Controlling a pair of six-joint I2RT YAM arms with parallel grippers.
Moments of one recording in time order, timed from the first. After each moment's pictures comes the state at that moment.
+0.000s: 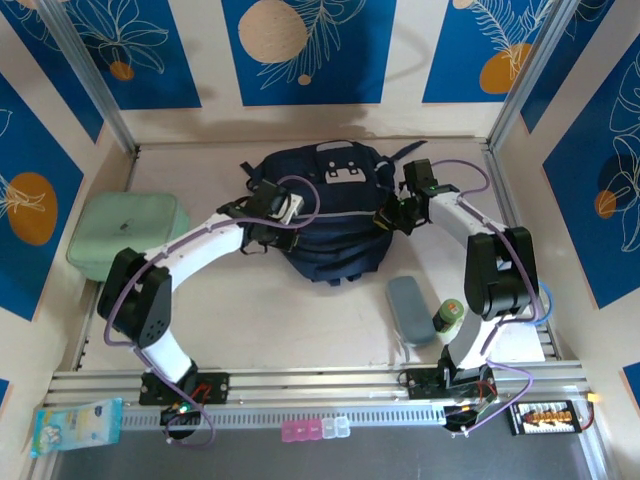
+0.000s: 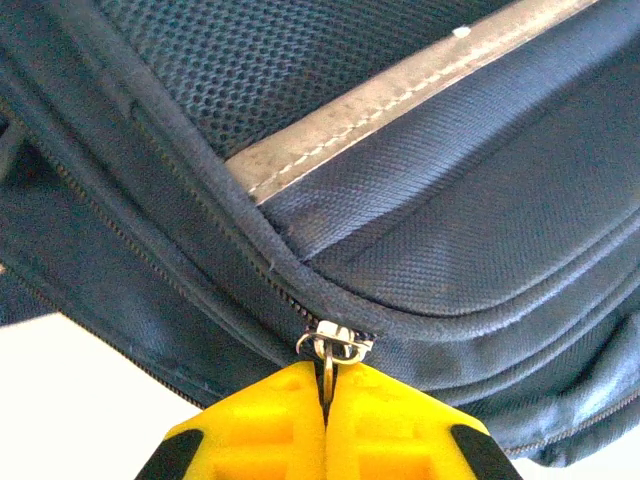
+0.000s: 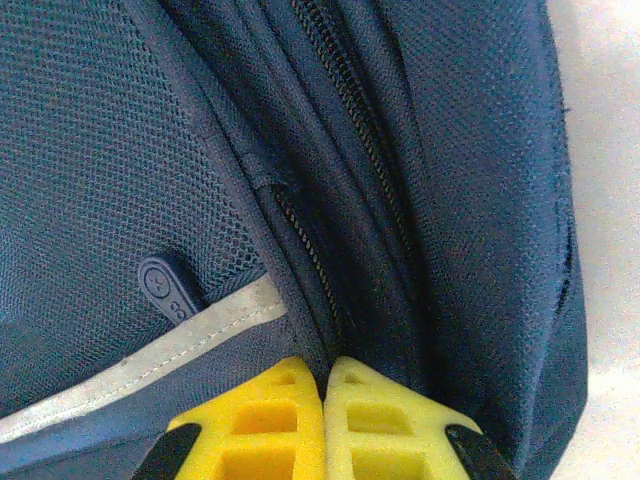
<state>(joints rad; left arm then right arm) -0.56 1.68 1.23 -0.58 0.12 -0.14 0.17 1.76 1.23 -0.56 -0.39 0.73</state>
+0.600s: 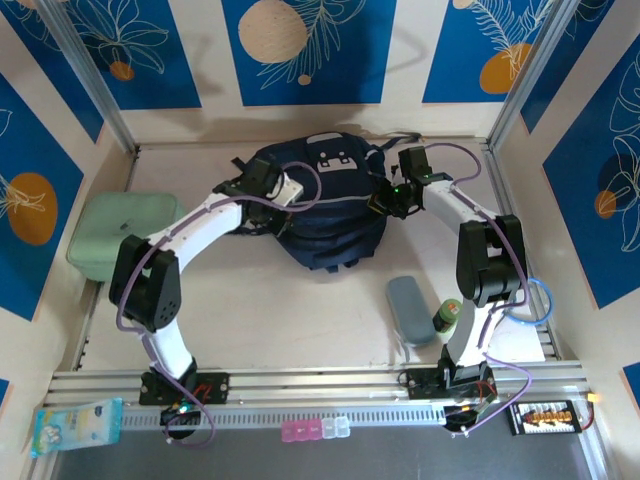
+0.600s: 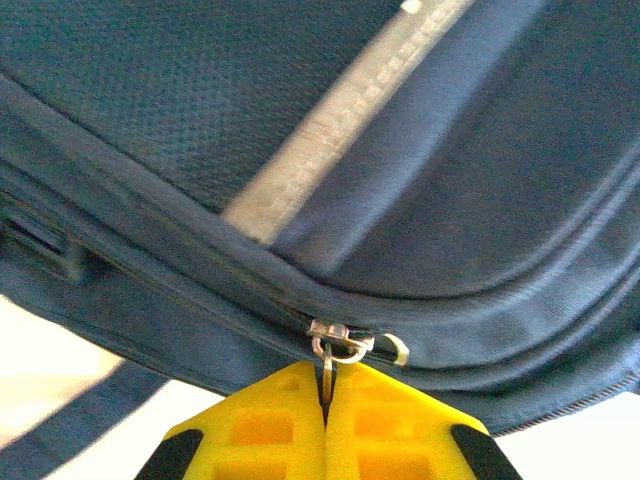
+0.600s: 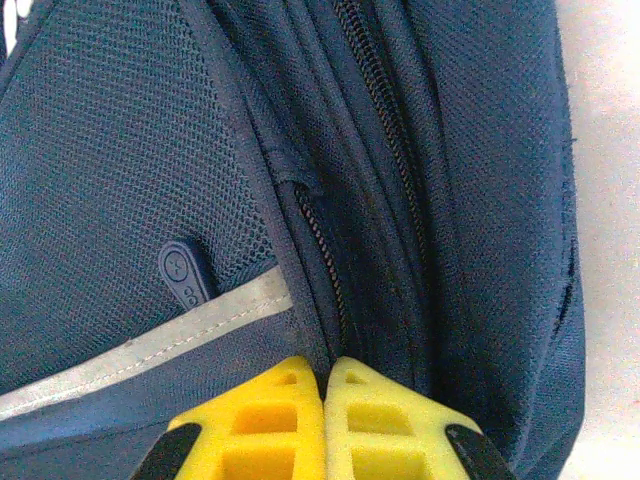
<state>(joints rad) -0.47 1.78 1.44 -0.70 0.09 0.18 0.18 1.86 1.37 -0.52 -0.40 0.64</state>
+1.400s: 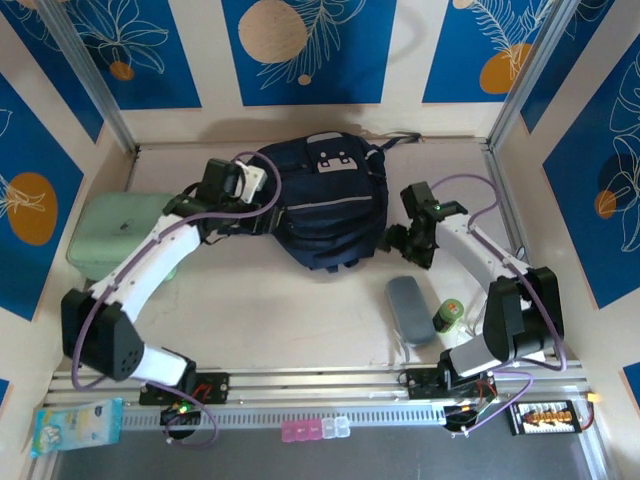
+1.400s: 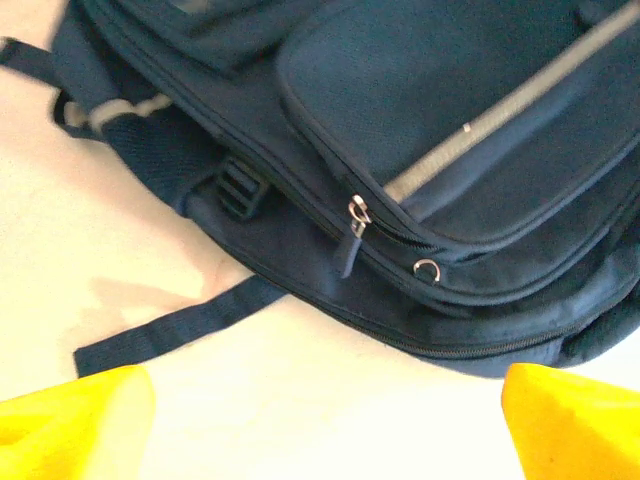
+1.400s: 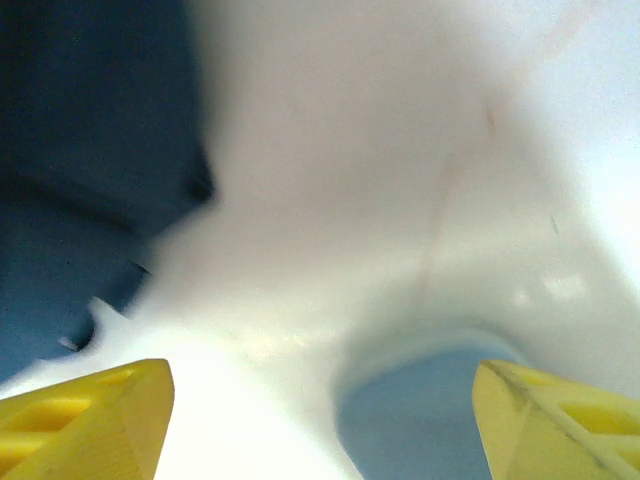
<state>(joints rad) -0.40 1.40 1.23 -0.63 0.06 -0.03 0.29 1.46 1.03 -0.92 -0.07 0.68</state>
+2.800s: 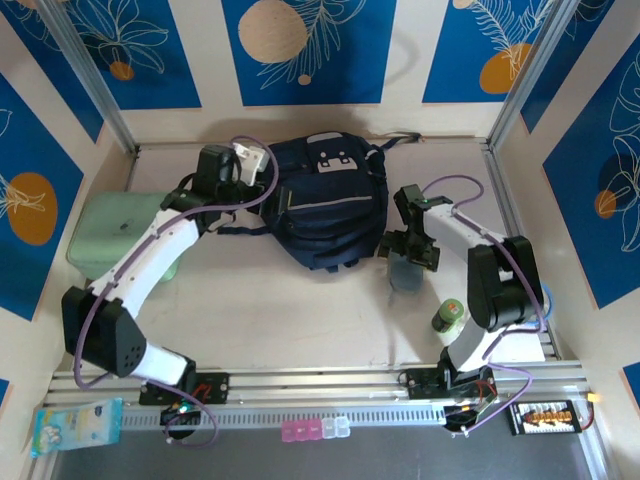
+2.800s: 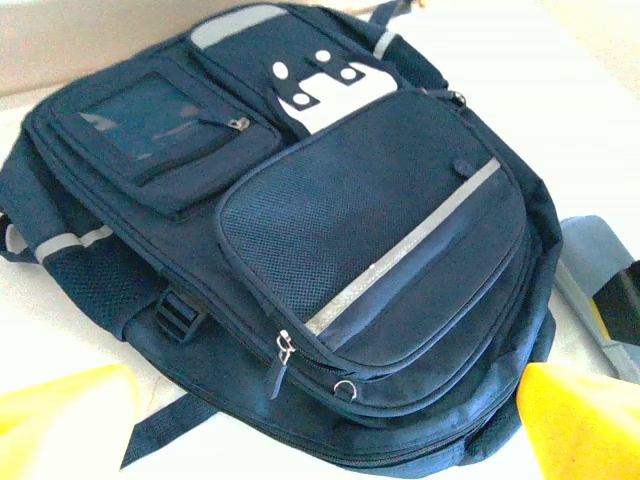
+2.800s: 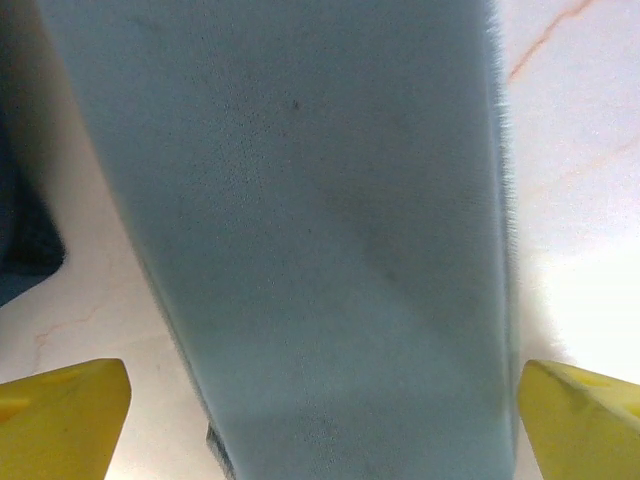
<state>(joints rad) -0.39 1.46 1.31 -0.50 0.24 -0.05 0.25 1.69 1.10 -0.91 0.01 0.55</state>
